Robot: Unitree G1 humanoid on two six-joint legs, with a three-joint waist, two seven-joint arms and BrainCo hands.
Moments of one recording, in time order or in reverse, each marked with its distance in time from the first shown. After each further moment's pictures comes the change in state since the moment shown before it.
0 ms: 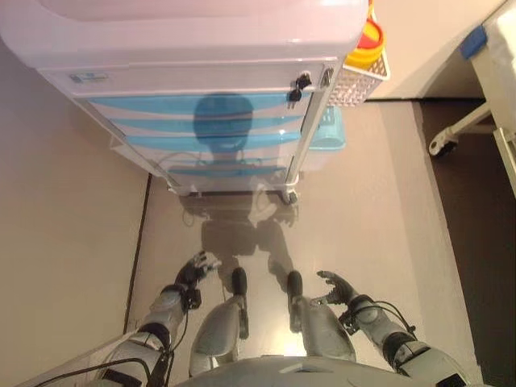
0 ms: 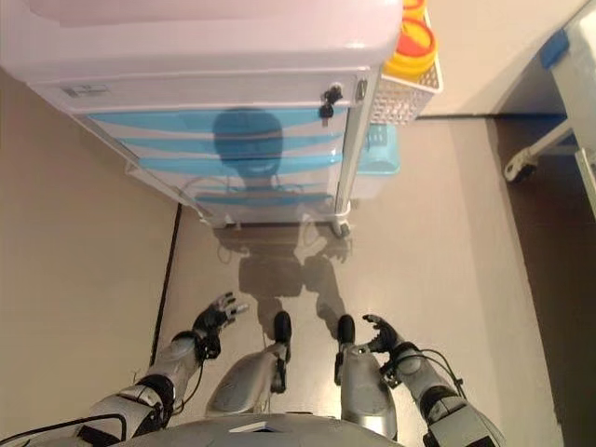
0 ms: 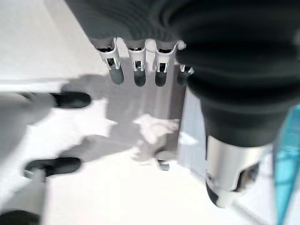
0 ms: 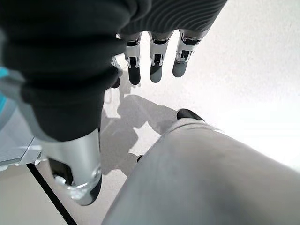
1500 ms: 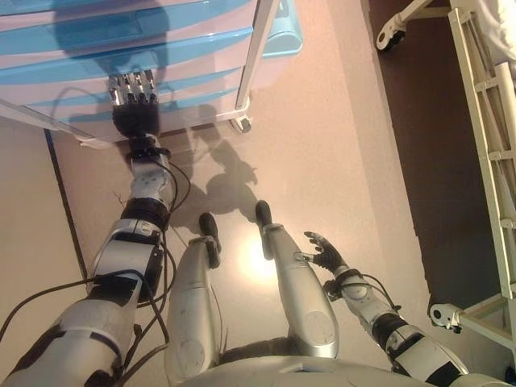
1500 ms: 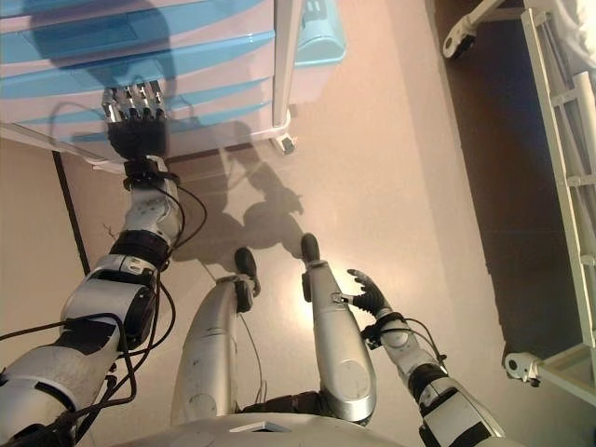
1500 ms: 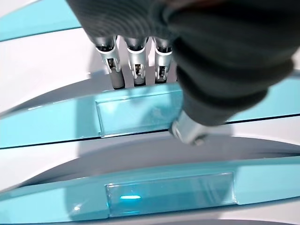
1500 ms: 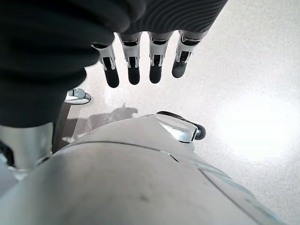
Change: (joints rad) left arm -0.525 0.141 0.123 -0.245 -1.234 -0.064 -0.399; right arm -0.012 -0.006 0.118 -0.131 0.211 -0.118 -0.066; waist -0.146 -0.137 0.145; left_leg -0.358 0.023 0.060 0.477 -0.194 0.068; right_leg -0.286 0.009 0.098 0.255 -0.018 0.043
